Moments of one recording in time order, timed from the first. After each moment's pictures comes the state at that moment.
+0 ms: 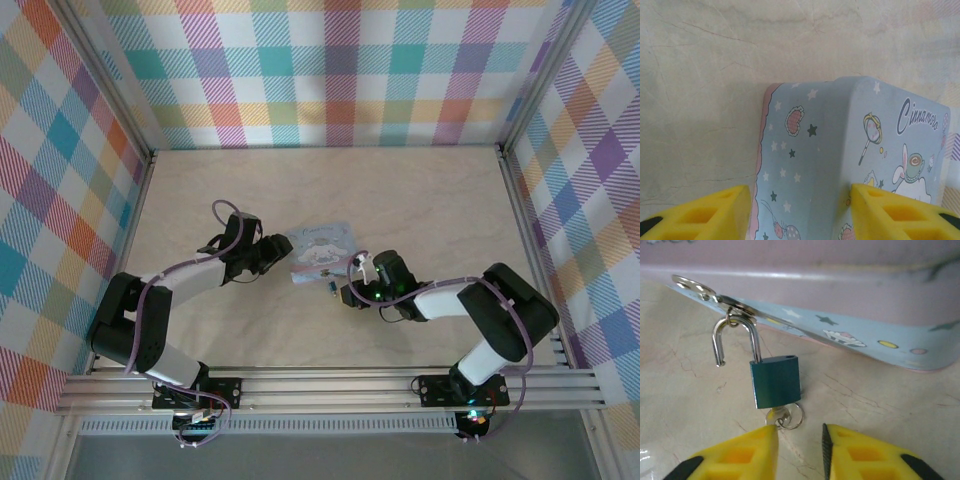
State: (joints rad) left arm -0.37 1.50 0.75 -0.08 0.28 -0.92; right arm 0.66 1.58 0.46 0.39 -0.35 0.39
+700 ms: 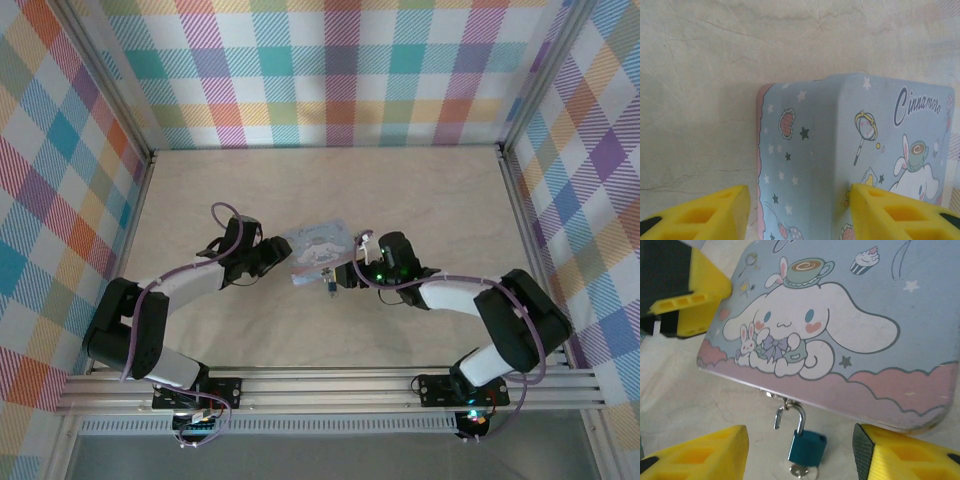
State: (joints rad) left arm -0.39 1.47 0.72 -0.09 0.25 -0.93; right arm 0.59 1.53 0.58 0.35 -0.43 0.39
